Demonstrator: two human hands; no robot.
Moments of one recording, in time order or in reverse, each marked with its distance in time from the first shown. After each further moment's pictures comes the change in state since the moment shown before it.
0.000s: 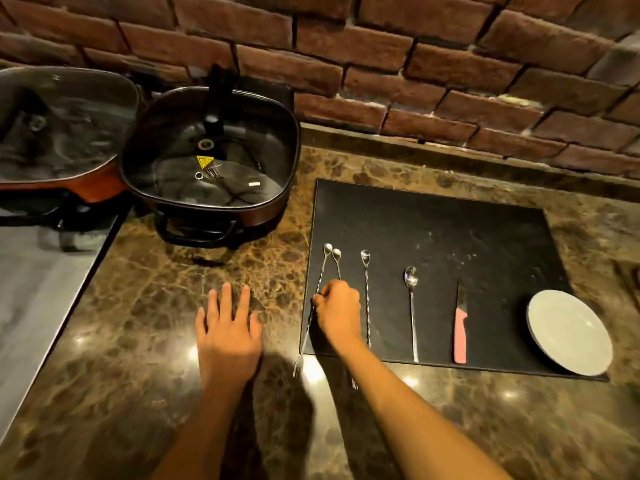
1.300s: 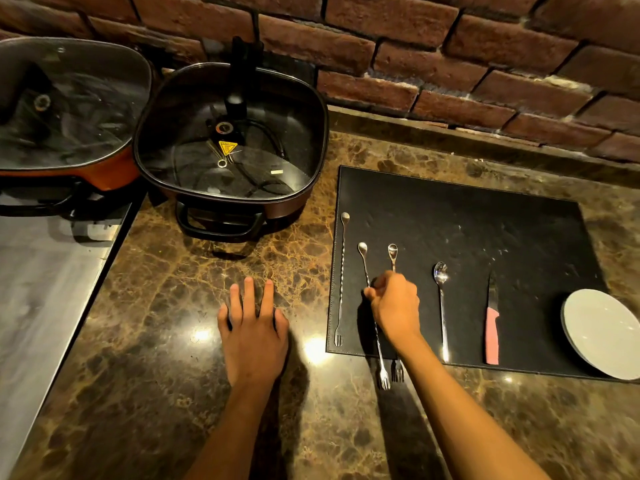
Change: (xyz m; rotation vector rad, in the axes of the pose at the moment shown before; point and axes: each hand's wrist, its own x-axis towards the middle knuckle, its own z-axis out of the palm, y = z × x) left_hand 0.005 0.002 -0.003 -0.023 -0.118 -0.066; right_hand 0.027 0.027 -0.017 -0.125 0.090 0.039
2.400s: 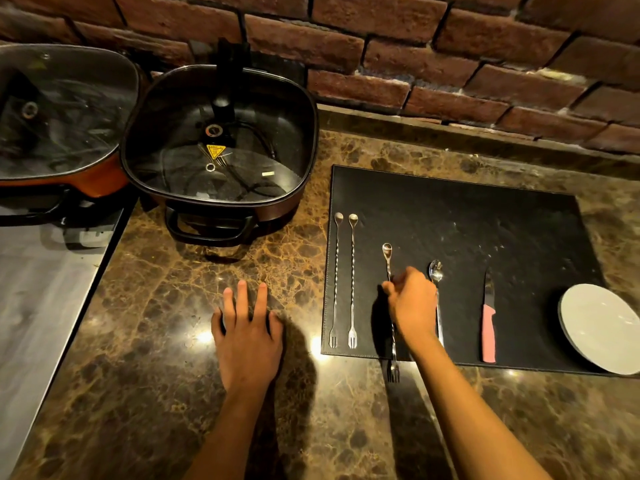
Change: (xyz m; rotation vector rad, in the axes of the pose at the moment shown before) left_hand 0.000 -0.001 0.002 0.002 0.000 0.007; right_hand 0.014 0.019 -0.021 -0.007 0.101 0.039
